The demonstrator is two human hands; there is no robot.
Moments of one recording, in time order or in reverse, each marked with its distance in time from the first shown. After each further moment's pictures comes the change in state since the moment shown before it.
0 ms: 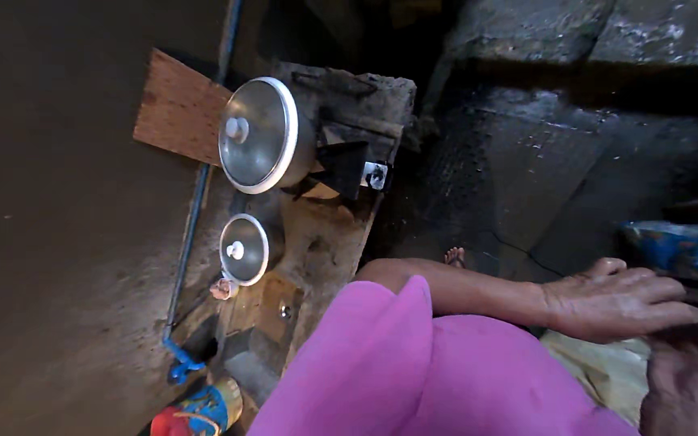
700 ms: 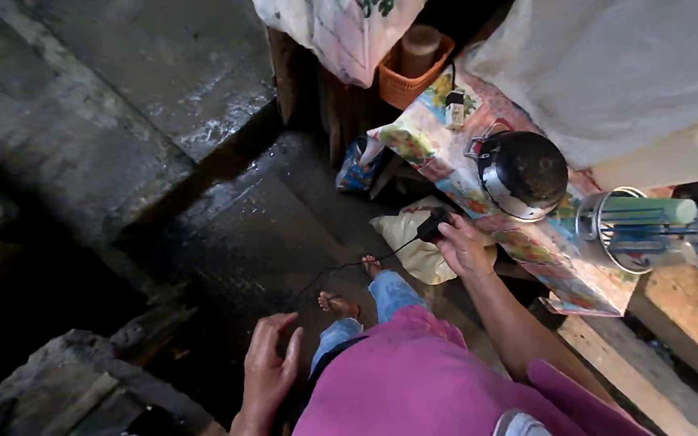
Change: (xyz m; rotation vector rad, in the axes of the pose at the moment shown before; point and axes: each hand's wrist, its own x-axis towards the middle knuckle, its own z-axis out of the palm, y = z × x) left_hand -0.054 -0.064 -0.041 -0.150 -0.032 -0.027; right_hand -0.029 -0.008 -0.145 0.322 0.396 -0.181
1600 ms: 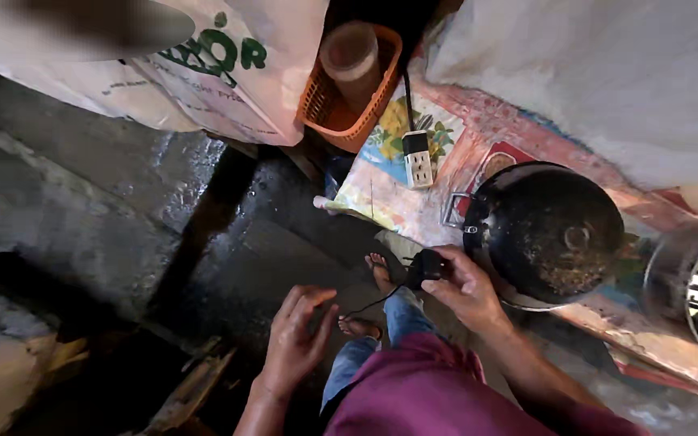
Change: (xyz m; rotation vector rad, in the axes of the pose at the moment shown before) left_hand 0.320 0.076 0.184 -0.055 -0.379 0.201; right_hand 0.164 -0.057 -0.074 -0.273 -0.115 -0.176
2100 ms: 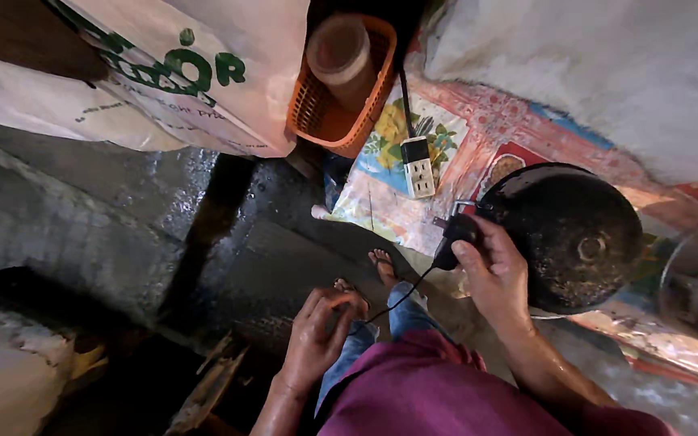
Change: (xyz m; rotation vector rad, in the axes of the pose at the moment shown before) left_hand 0.021 -0.017 0.021 -0.103 -0.089 -0.030; right_hand 0.041 -0.024 -0.006 -0.264 0.336 -0.048
